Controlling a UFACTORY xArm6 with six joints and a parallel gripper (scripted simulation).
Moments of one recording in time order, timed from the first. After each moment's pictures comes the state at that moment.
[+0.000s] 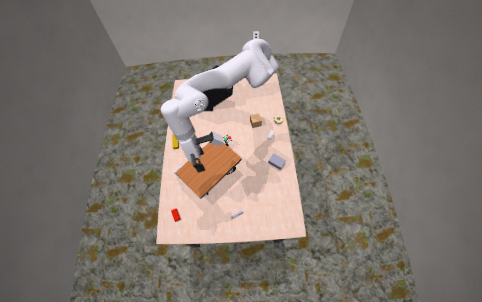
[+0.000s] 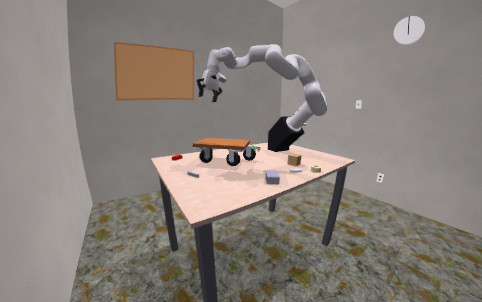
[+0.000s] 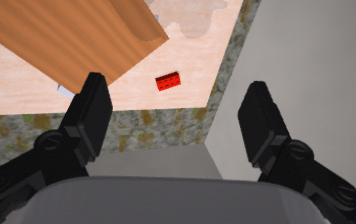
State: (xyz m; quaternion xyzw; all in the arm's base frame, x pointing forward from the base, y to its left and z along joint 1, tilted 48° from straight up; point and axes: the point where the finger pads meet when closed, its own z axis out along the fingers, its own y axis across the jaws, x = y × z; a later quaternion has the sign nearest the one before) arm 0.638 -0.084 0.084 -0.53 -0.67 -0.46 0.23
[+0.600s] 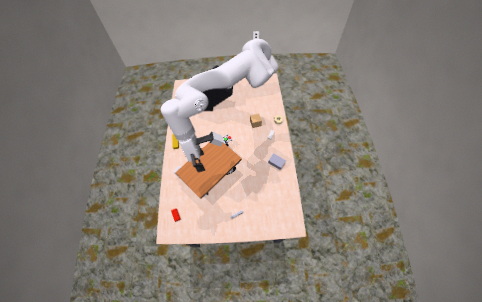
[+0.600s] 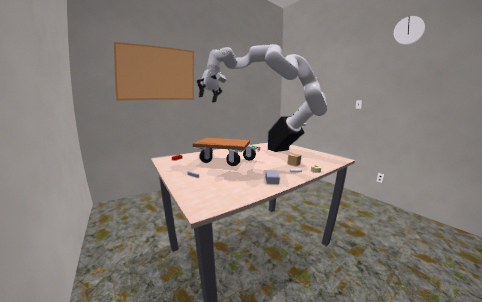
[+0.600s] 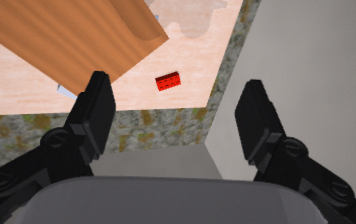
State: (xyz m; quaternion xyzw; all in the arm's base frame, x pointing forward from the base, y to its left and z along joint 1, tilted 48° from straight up) arm 0.638 -0.084 0.084 -0.53 -0.67 -0.46 0.23
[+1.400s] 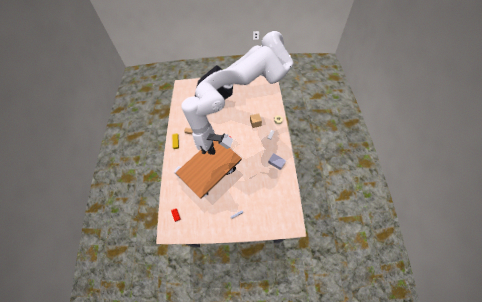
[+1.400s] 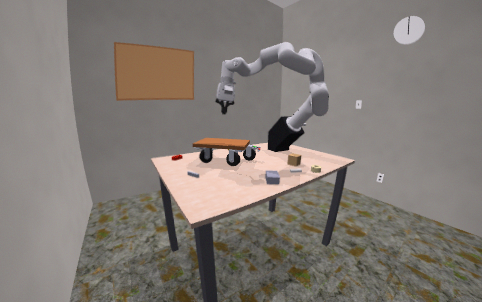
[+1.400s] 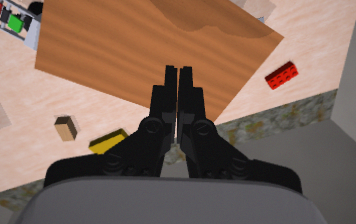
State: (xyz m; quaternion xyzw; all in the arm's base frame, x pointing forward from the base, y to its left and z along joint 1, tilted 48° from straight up) arm 0.544 -0.024 0.055 -0.69 -0.54 -0.33 0.34
